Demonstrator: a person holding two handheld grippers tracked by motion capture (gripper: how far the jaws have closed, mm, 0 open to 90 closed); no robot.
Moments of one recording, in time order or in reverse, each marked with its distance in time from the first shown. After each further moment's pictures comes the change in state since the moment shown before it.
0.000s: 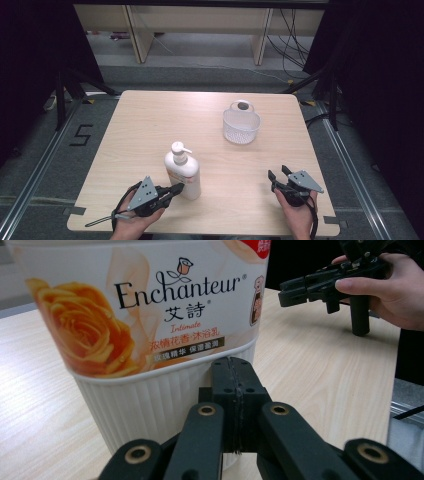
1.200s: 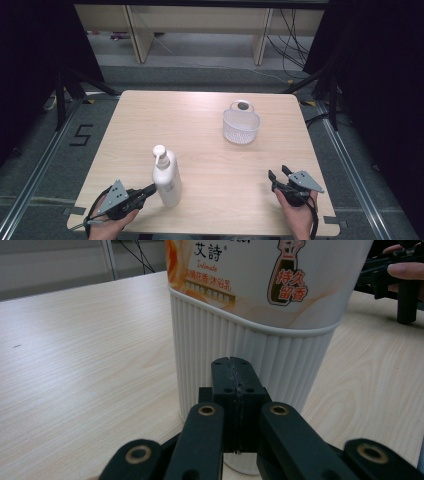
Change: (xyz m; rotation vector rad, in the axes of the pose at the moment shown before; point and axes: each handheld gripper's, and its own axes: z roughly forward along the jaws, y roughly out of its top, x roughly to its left) left arm 0.034 -0.034 -0.052 -0.014 0.098 -0.058; right arm 0.000 0.000 -0.001 0.003 0.002 0.007
